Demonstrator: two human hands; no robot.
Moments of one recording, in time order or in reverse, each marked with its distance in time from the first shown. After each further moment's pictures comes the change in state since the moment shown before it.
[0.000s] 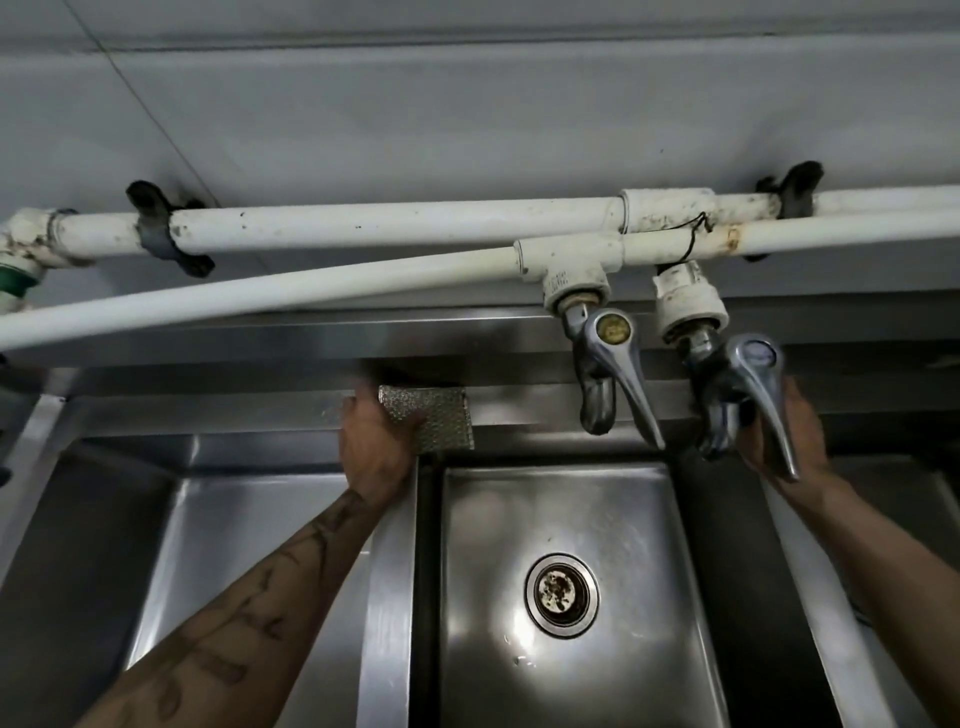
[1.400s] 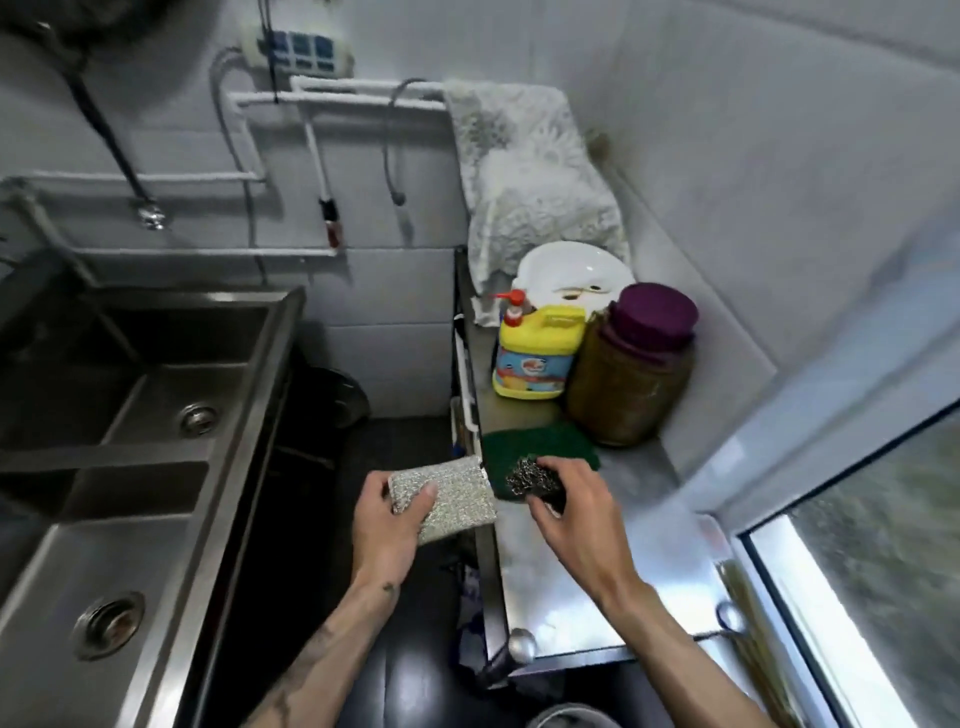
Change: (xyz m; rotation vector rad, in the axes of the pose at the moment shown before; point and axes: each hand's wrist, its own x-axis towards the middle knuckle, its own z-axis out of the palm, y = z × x) left_hand -0.705 -0.049 -0.160 -0.174 -1.497 0.684; right_hand -0.979 -0.014 -0.123 0.175 0.863 0.966
